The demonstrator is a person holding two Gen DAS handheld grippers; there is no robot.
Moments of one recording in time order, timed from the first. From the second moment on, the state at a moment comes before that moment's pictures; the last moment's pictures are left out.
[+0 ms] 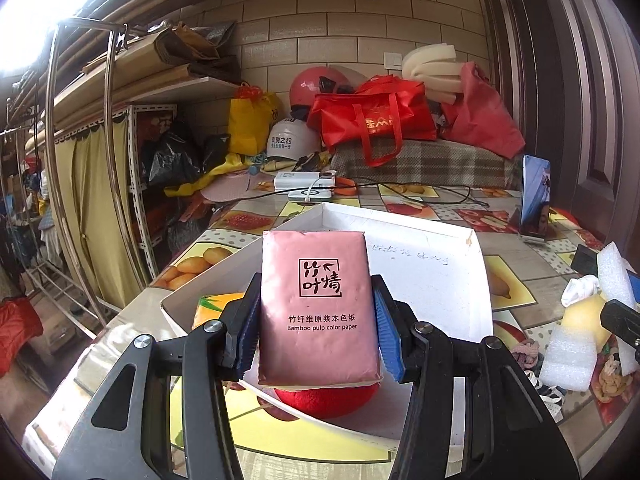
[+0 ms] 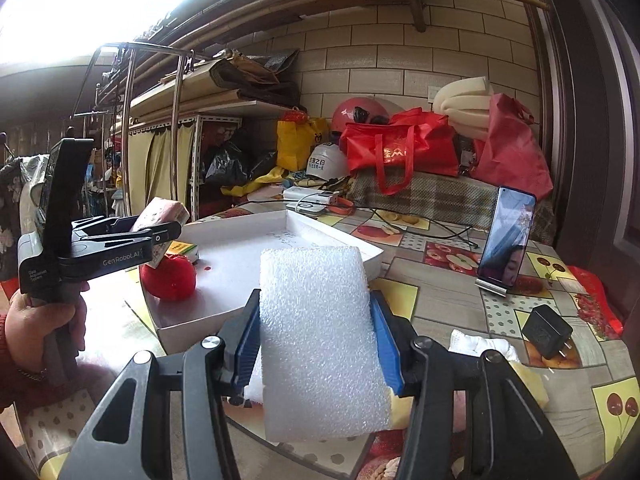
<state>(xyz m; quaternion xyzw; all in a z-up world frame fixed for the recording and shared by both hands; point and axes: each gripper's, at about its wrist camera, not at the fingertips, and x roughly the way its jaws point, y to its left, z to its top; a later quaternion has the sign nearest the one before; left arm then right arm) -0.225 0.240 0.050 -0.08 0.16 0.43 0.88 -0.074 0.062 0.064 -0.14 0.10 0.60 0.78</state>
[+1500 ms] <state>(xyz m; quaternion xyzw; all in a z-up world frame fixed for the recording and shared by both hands) -0.215 0.311 0.058 -0.08 0.10 0.50 0.85 -0.109 0.175 0.063 -0.12 0.11 0.58 0.80</state>
